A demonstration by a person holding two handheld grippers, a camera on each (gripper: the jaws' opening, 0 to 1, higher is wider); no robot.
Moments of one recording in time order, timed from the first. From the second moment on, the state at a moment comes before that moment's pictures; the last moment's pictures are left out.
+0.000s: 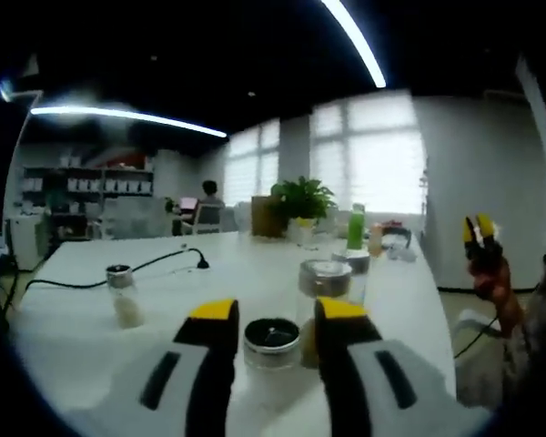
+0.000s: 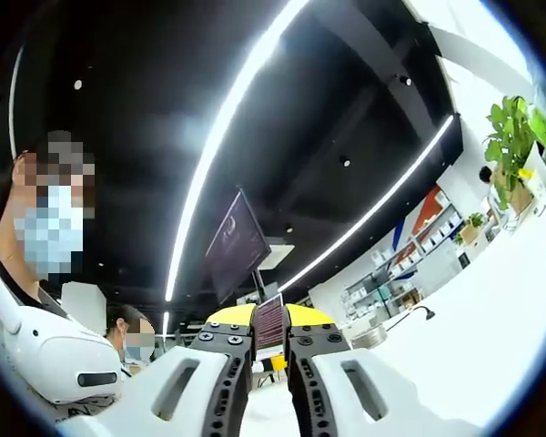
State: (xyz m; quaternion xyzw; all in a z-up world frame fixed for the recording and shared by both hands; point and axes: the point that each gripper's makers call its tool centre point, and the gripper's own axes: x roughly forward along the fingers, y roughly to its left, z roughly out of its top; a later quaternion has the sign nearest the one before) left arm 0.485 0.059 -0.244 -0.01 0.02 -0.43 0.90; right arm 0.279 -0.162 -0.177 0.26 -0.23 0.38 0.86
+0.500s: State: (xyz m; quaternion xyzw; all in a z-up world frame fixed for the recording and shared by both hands) left arm 0.493 0.058 -0.262 -0.02 0.01 -0.36 0.93; right arm 0.281 -0.169 -0.176 0.27 -0.23 0.37 0.86
